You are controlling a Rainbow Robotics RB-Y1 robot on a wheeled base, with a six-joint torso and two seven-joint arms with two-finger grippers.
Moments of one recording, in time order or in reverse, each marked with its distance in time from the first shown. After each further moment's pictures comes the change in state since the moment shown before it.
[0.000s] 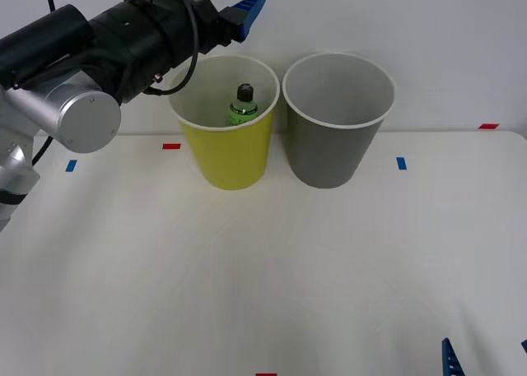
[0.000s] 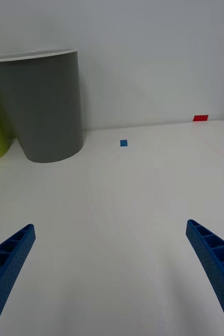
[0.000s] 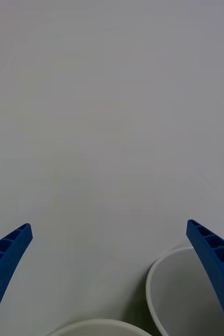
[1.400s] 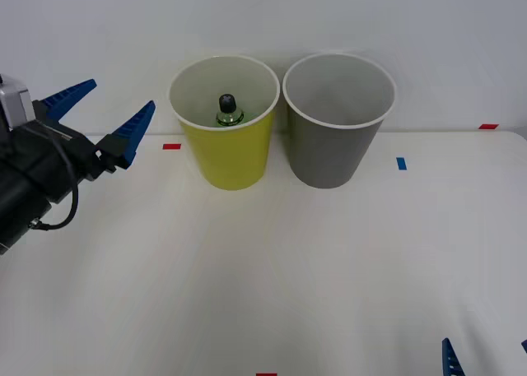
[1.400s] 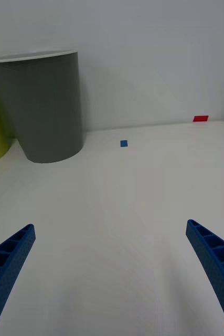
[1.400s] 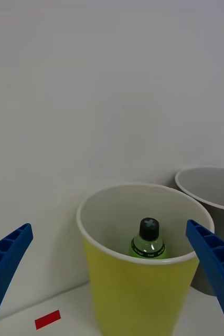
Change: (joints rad) right arm 0.000 0.000 0.000 0.000 0.000 0.000 0.000; left arm 0.823 0.235 0.250 -0.430 0.016 -0.262 0.023
